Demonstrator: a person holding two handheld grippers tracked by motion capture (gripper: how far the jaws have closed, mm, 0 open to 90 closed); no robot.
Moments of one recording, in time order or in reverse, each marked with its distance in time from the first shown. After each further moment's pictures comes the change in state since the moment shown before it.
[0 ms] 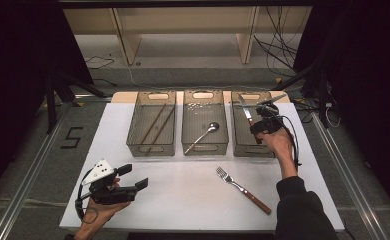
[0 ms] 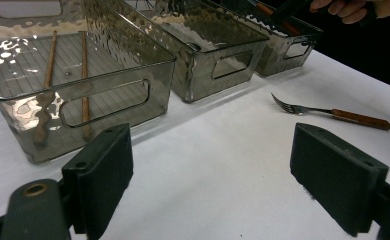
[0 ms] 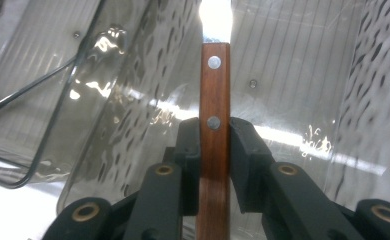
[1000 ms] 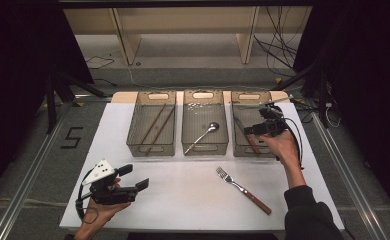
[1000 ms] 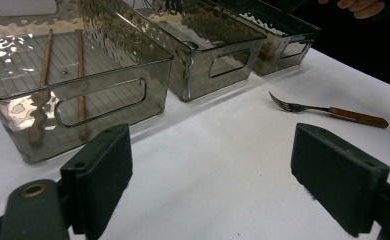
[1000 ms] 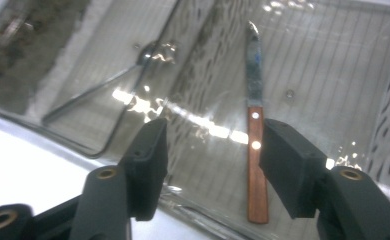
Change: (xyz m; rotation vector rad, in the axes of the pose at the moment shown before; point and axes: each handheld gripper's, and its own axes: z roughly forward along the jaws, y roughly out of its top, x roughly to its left) left arm -0.001 0.000 0.001 0.005 -0.011 0.001; right arm 0.004 -0.012 -0.025 -0.095 0.148 -0.043
